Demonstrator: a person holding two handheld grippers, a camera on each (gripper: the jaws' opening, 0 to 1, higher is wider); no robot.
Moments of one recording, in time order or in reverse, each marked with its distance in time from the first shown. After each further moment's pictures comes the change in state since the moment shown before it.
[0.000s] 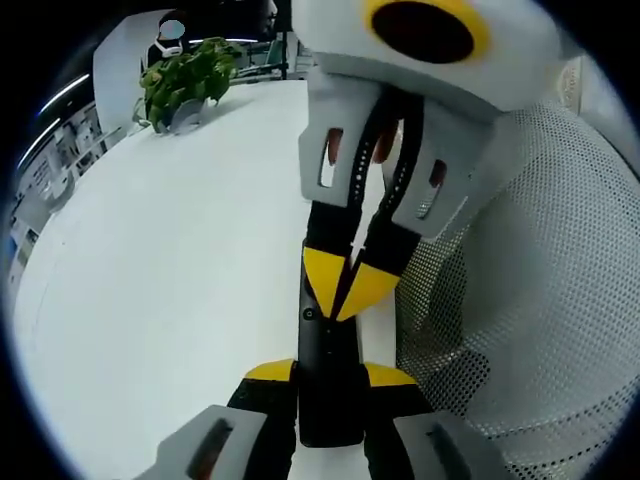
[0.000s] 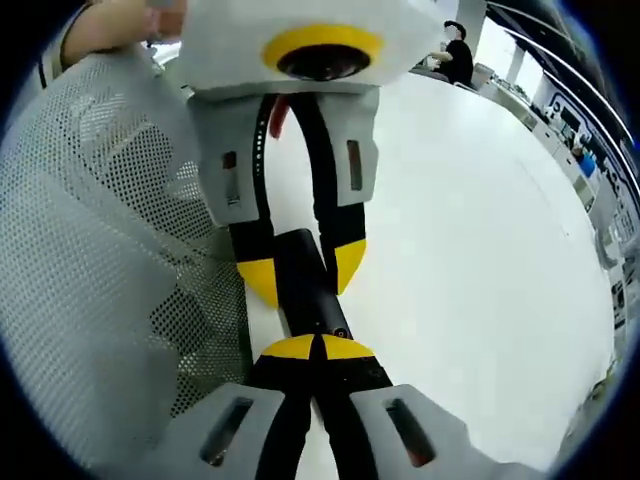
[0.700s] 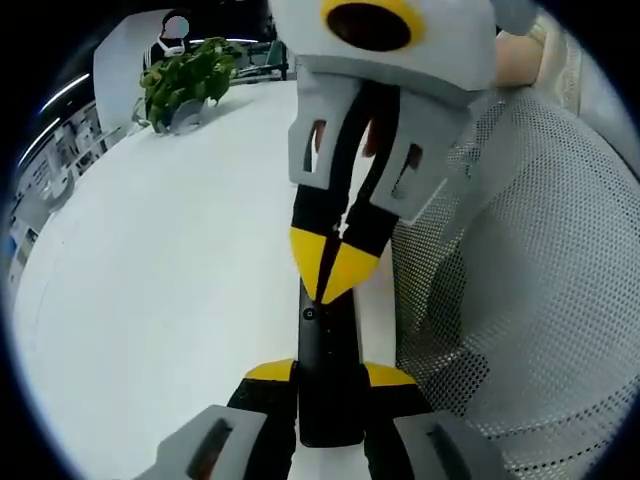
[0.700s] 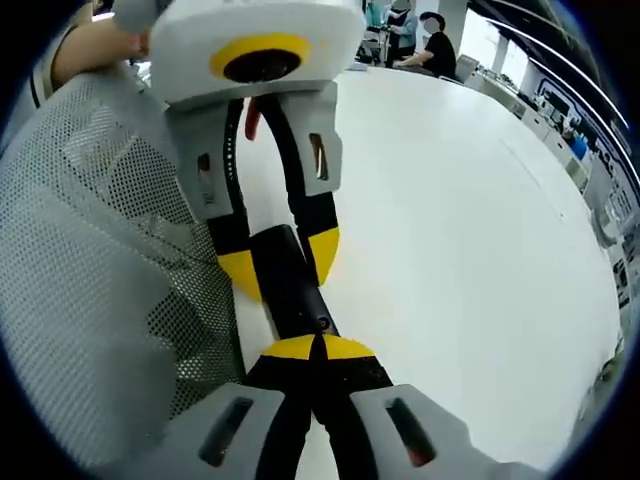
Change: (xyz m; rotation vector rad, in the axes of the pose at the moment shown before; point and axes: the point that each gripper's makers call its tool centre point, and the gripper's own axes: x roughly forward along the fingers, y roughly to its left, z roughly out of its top) left arm 0.001 0.000 0.000 0.002 -0.001 -0.005; right arm -0.006 -0.007 -0.006 0.061 -0.014 0.003
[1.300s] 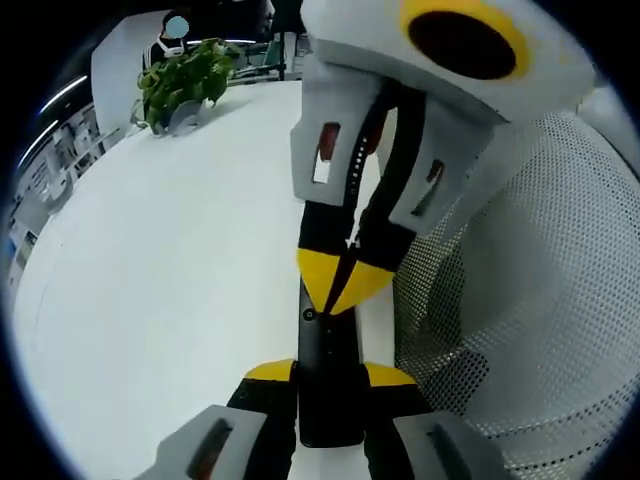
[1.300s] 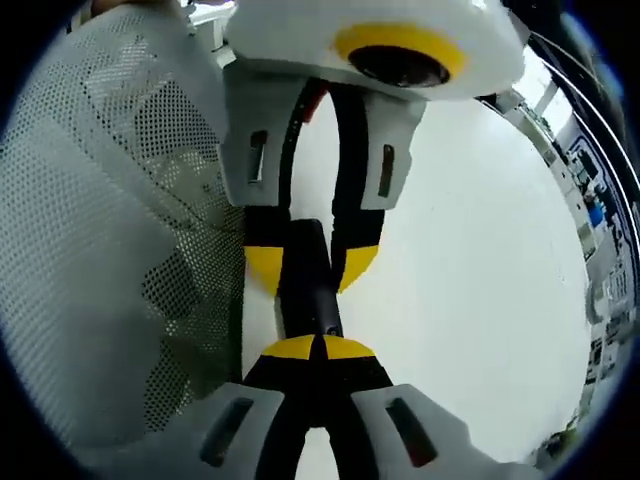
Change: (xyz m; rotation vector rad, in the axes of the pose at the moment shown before) left arm 0.001 0.000 -0.001 0.005 0.002 -0.003; right arm 0.005 0.006 0.004 -0.387 0.131 0.002
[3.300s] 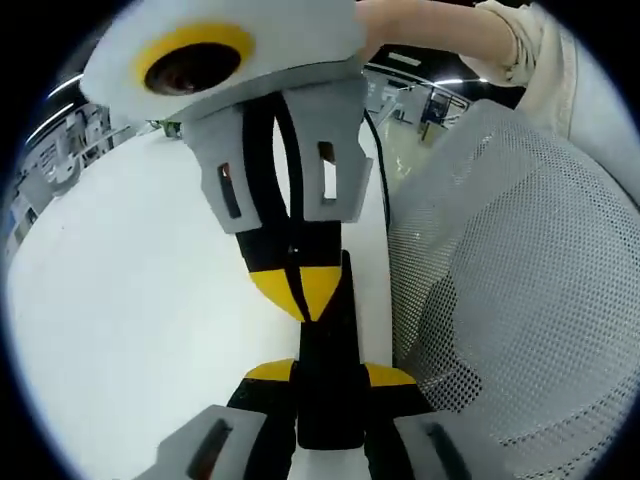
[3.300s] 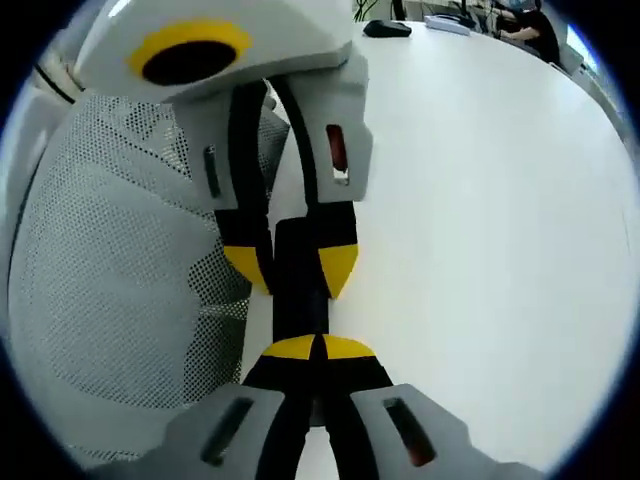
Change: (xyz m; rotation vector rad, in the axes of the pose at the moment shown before) left arm -0.001 0.001 0.003 -0.070 -0.123 -0.031; right arm 0.005 -0.008 -0.002 0.127 0.009 0.397
